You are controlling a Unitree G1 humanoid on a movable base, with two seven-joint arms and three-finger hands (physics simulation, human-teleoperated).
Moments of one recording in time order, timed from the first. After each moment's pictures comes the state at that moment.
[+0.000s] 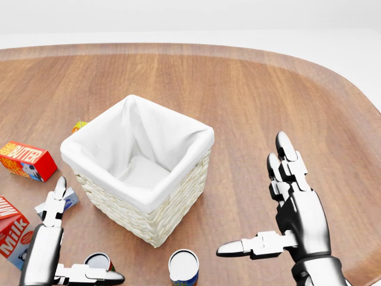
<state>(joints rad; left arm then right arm) 0.16 0.04 0.08 -0.16 0.40 0.09 -0.03 0.10 -0.02 -0.03 -0.32 0.03 0.09 0.13</state>
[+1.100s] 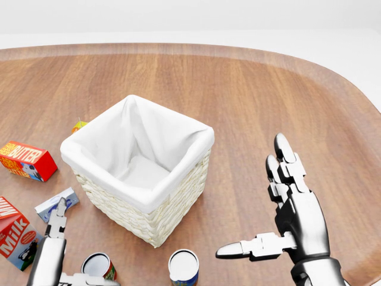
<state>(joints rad) 0.10 0.08 0.09 0.11 0.42 0.08 0.05 0.11 -0.02 -0.03 -0.32 0.03 0.09 0.13</state>
